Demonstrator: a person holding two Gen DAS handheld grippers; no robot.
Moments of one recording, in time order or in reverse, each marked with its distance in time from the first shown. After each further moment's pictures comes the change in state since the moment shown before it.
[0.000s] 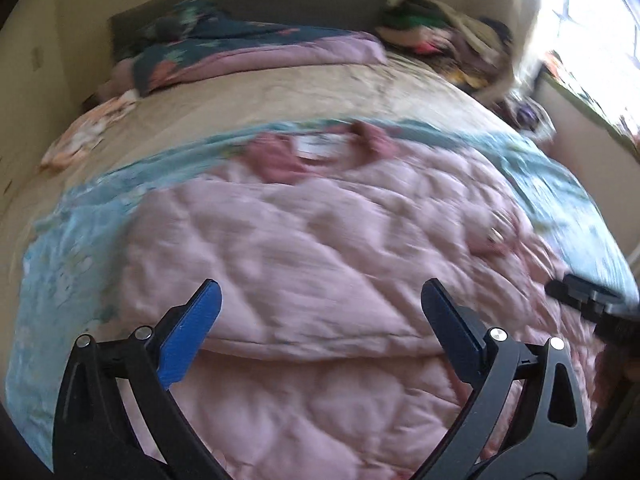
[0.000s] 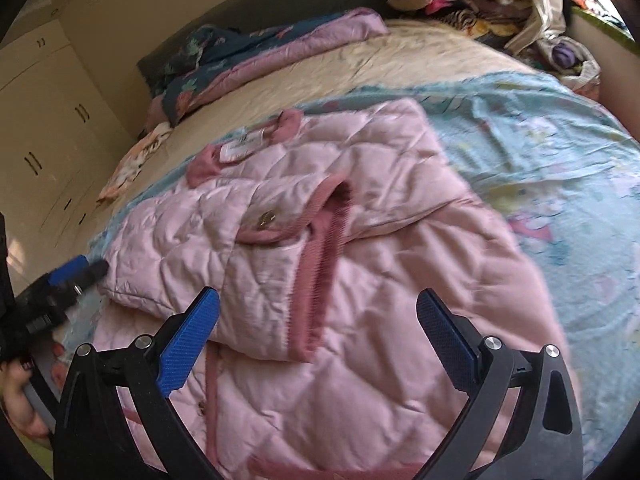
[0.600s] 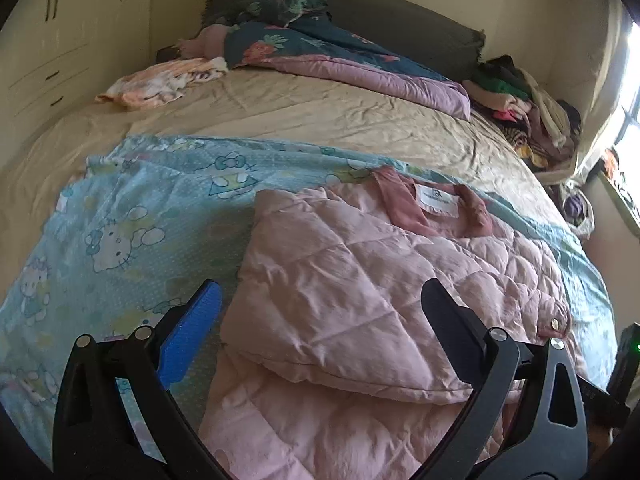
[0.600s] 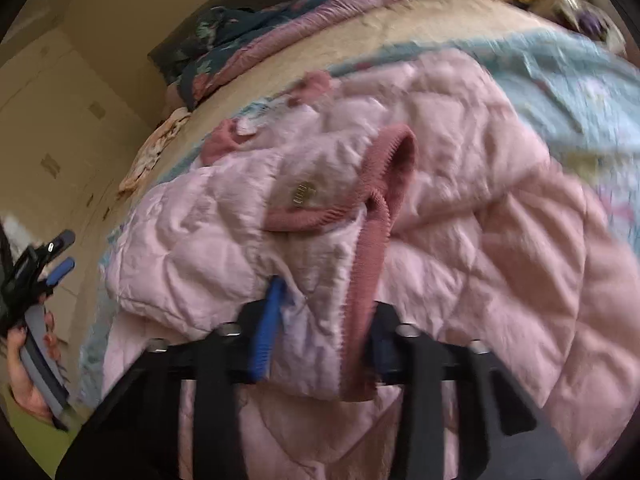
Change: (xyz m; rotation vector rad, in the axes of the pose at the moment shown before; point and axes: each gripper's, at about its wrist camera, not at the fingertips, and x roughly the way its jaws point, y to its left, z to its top) left arm -0.009 0.123 0.007 -0.306 -0.060 0.079; right arm 0.044 0.024 0.007 -0.012 0.051 0.101
